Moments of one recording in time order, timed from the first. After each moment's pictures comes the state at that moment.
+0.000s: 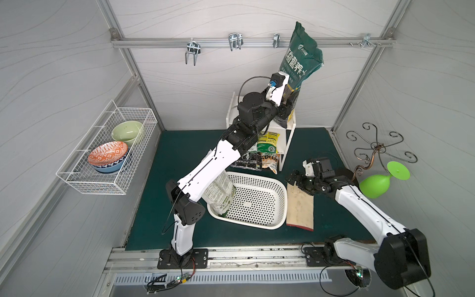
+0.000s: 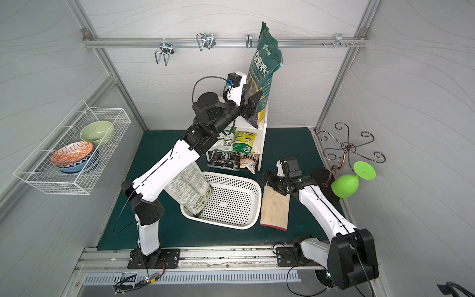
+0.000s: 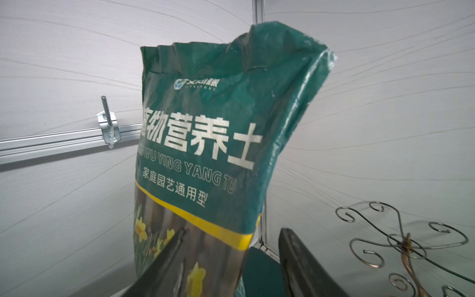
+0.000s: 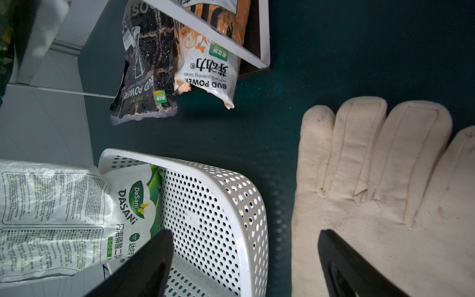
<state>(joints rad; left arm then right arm) -0.79 1.98 2.30 -0.07 -0.04 0.07 0.30 1.16 0.78 -0.55 -0.36 0.61</state>
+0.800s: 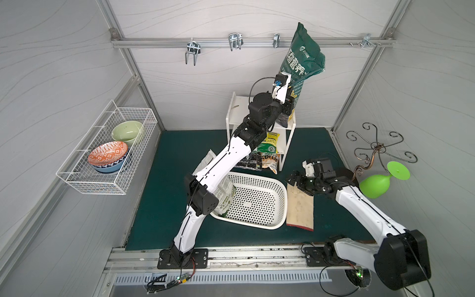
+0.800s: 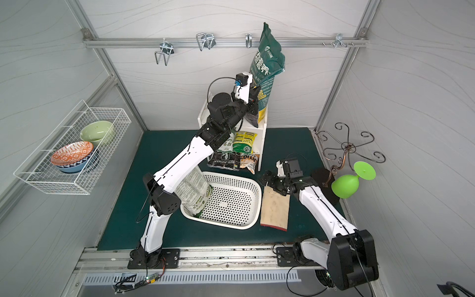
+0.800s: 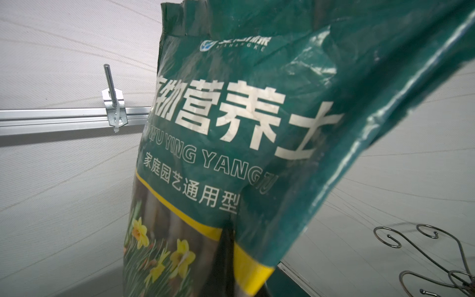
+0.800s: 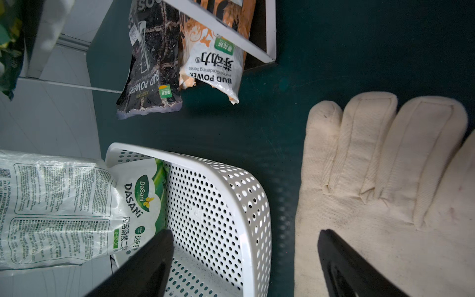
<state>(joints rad) -0.77 2.15 2.44 -0.04 -0.08 0.02 0.29 1.15 0.77 -0.54 -0.40 0.60</state>
